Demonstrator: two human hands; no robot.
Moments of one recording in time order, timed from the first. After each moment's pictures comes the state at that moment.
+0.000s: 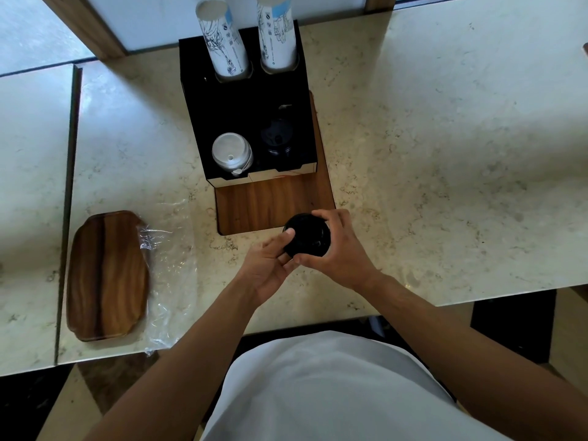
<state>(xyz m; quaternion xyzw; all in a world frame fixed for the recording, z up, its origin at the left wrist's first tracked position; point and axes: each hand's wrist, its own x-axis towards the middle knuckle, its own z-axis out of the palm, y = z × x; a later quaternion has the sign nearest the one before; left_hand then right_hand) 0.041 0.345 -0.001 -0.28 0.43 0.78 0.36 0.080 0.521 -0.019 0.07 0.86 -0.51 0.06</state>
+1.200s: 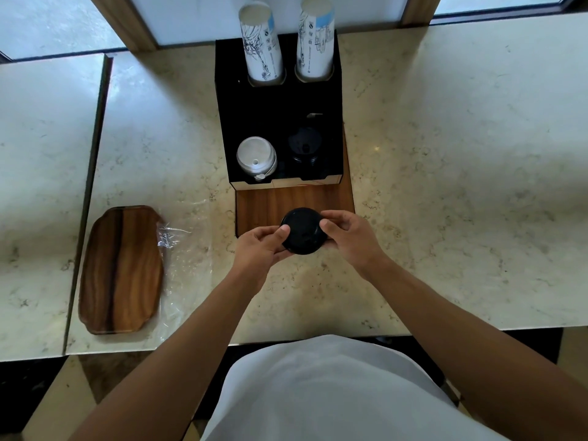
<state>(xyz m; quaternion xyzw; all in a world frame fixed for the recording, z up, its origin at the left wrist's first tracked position) 0.000 0.309 -0.013 -0.25 0.61 0.70 0.26 0.019 0.508 -0.014 0.25 0.65 -0.70 0.14</state>
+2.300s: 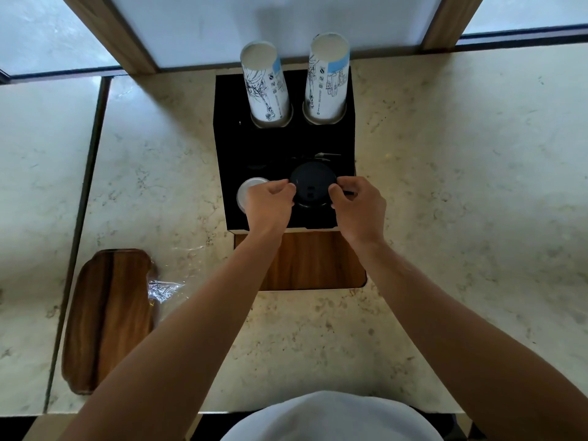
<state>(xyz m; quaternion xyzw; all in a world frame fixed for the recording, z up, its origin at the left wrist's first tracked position) -0.168 0.374 0.006 -0.23 0.78 0.57 0.09 -0.134 0.516 0.008 0.26 0.81 -0.52 -0.06</state>
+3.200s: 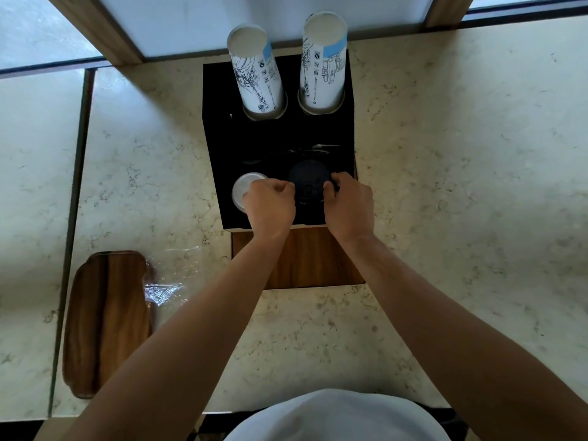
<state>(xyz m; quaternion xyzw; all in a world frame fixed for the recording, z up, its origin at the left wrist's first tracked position) -0.170 0.382 -0.005 -0.16 0.87 0.46 0.05 -0.145 0.509 -0.010 0.19 0.90 -0.38 -0.02</state>
